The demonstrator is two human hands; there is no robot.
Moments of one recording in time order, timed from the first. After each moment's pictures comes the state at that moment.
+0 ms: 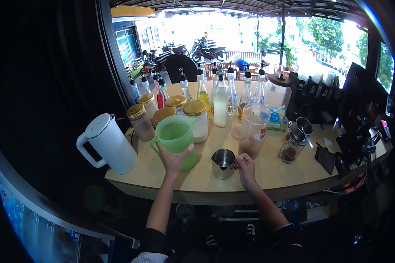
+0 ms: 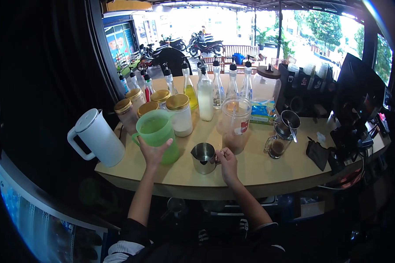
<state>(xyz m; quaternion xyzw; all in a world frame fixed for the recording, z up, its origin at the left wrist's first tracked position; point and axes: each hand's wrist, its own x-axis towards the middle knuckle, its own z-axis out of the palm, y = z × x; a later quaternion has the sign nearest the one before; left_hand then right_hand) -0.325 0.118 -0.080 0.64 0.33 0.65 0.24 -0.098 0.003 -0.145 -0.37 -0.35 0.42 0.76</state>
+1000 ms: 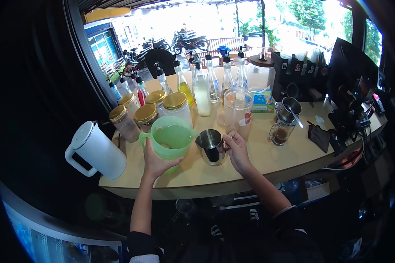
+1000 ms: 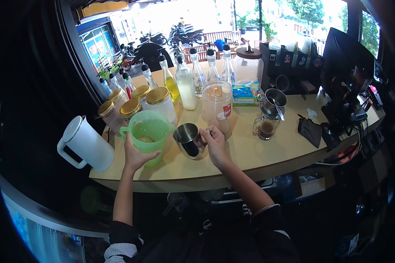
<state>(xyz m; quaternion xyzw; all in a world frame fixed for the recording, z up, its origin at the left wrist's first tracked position) -0.350 0.092 -0.040 0.81 0.29 0.45 0.25 -0.101 -0.003 -0.093 -0.34 -0.37 0.41 0.77</state>
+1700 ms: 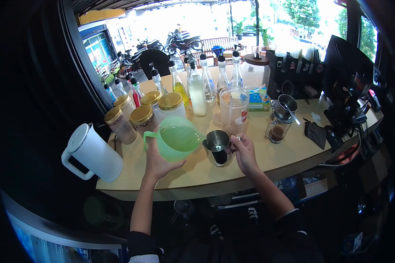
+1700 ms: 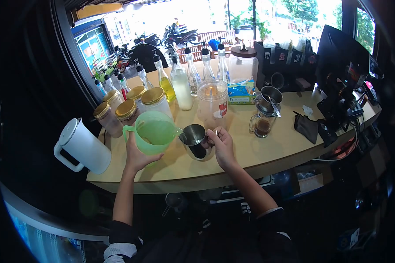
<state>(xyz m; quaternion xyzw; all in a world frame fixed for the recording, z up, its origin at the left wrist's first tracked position) -0.336 0.090 -0.039 0.84 0.28 0.41 0.19 -0.085 -0.025 -0.097 -0.35 -0.35 0.37 0.79</state>
